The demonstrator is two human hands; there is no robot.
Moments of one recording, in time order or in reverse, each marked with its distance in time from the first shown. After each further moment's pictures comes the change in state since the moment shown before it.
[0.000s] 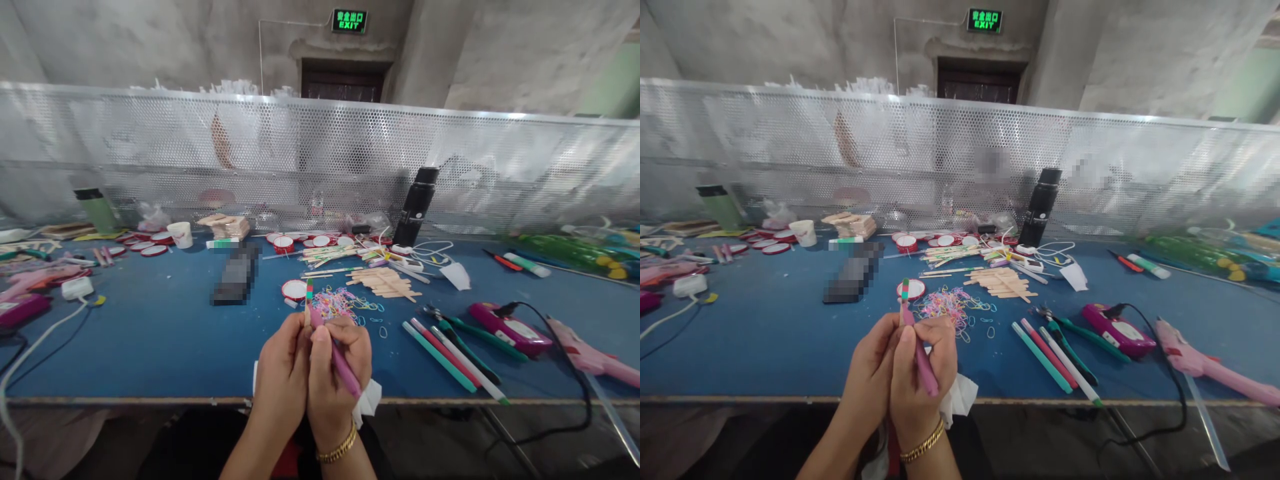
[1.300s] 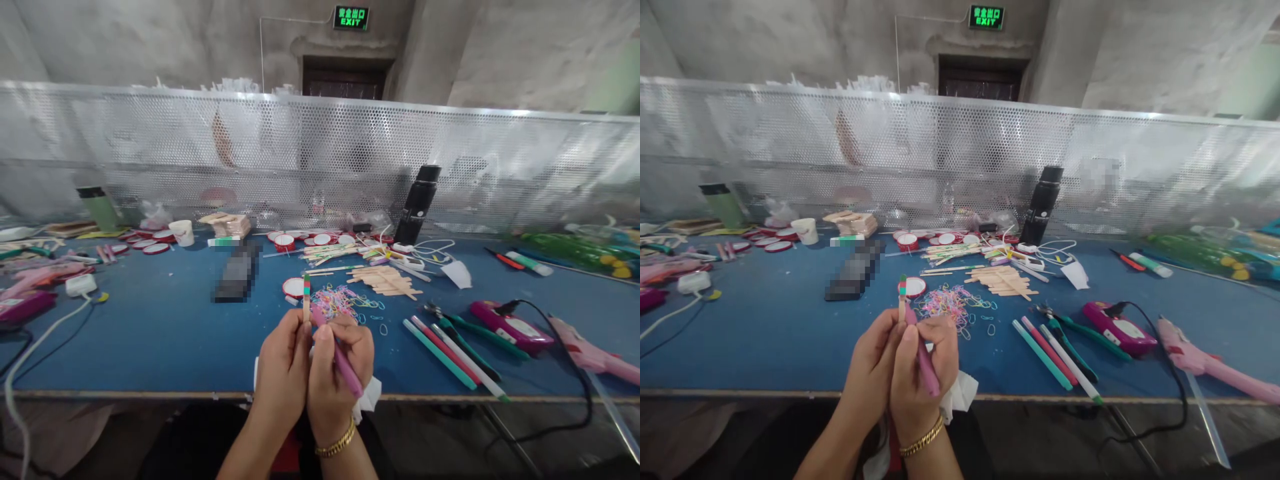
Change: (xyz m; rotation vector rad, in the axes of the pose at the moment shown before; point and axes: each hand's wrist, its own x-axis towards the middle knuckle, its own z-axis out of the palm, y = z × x) left_hand 0.002 -0.002 0.001 -0.007 0.008 0.016; right_hand -0.004 0.002 0.000 -0.028 0.050 0.015
